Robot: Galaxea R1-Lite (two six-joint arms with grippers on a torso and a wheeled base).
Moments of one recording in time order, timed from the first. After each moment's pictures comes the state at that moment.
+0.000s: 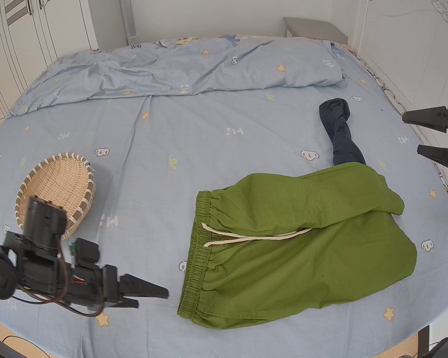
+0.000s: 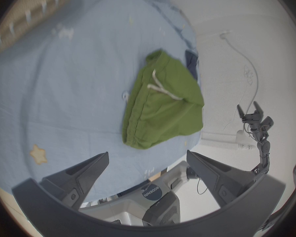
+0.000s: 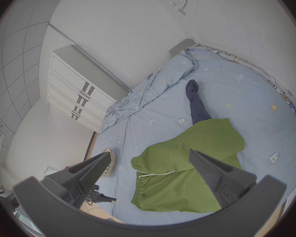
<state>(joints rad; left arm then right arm) -0.32 1.46 -0.53 -0.08 -0.59 -0.58 0.12 1.25 -1.15 0.25 0.37 0.50</state>
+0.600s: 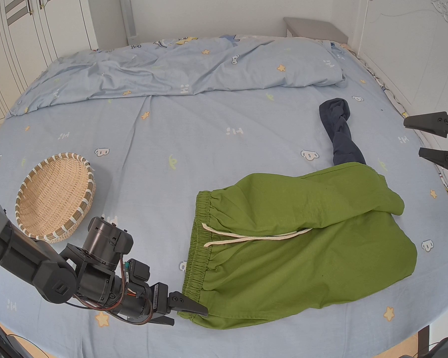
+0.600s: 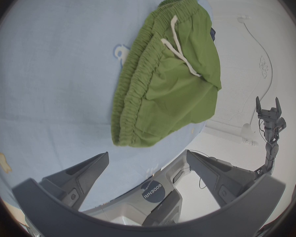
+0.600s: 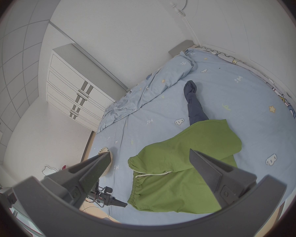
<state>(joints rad) -0.46 1.80 -0.57 -0.22 -0.63 -0.64 0.10 1.24 -1.12 0.24 0.38 0.48</state>
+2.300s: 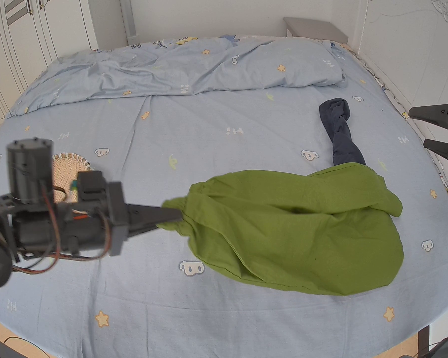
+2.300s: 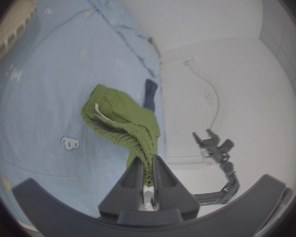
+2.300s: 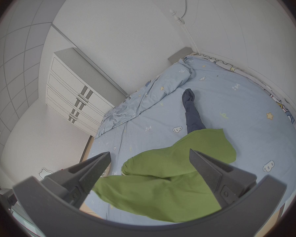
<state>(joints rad) -0.45 1.47 -0.68 -0.48 -0.54 -0.90 0.06 1.24 -1.13 0.20 0.38 0.47</state>
